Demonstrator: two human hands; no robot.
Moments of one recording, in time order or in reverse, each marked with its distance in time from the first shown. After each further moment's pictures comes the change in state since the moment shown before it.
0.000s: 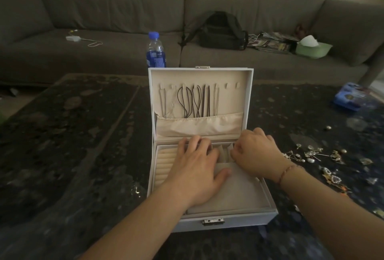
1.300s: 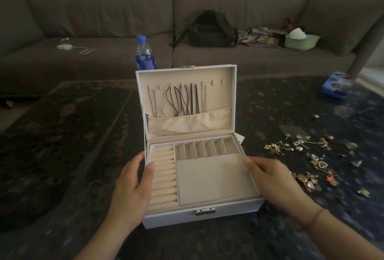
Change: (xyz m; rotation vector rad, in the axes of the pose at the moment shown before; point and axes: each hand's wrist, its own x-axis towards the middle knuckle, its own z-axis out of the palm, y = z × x) left_hand -0.085 -0.042 -0.004 -0.800 0.279 -0.629; right_hand -0.085 0.027 0.021 0.783 0.017 0.209
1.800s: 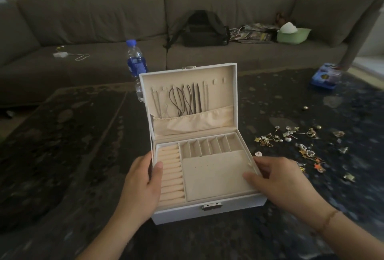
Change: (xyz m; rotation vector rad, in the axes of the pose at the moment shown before) left_hand -0.009 0.016 0.022 0.169 -0.017 0.141; right_hand -0.029 0.020 -0.025 -0.129 0.025 -0.061
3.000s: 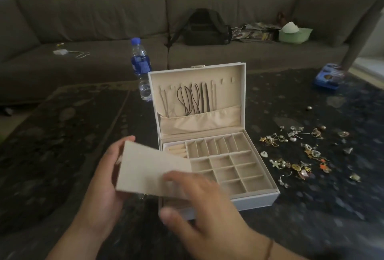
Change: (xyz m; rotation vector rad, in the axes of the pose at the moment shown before) left_hand -0.010 0.020 -0.070 -0.955 -0.025 -0.217; right_hand -0.038 -0.103 0.079 0.151 -0.091 -0.582
